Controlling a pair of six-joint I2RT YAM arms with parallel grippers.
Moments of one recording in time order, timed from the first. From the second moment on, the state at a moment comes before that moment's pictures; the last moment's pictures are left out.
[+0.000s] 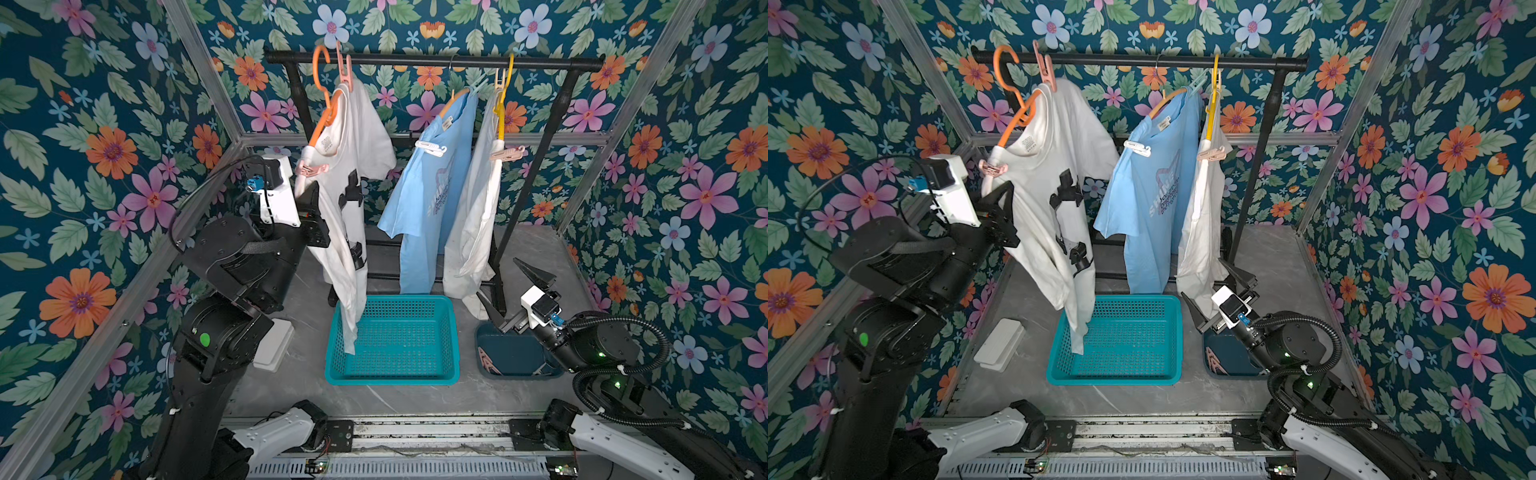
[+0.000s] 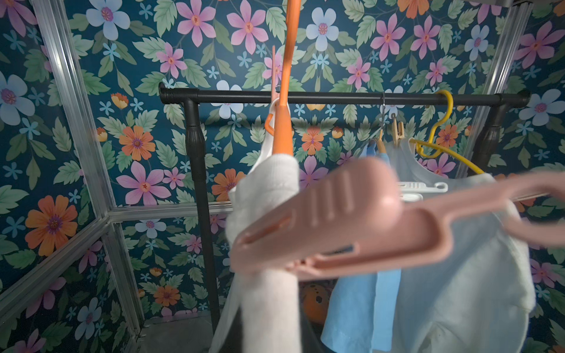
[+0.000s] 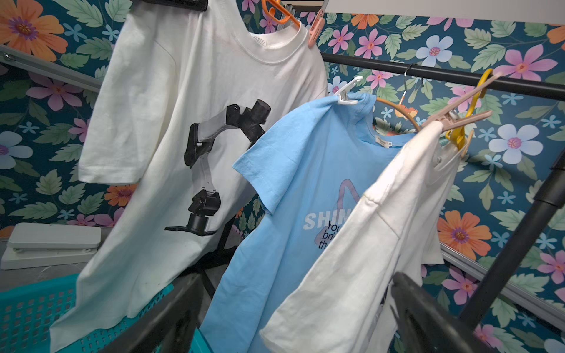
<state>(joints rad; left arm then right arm) -0.63 1.10 1.84 -0.58 -0.39 0.03 0.85 0.62 0.76 0.13 0.11 -0.44</state>
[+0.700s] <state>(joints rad) -0.38 1.32 1.84 -0.52 -0.17 -0.10 0.85 0.62 0.71 0.19 0.07 -0.36</state>
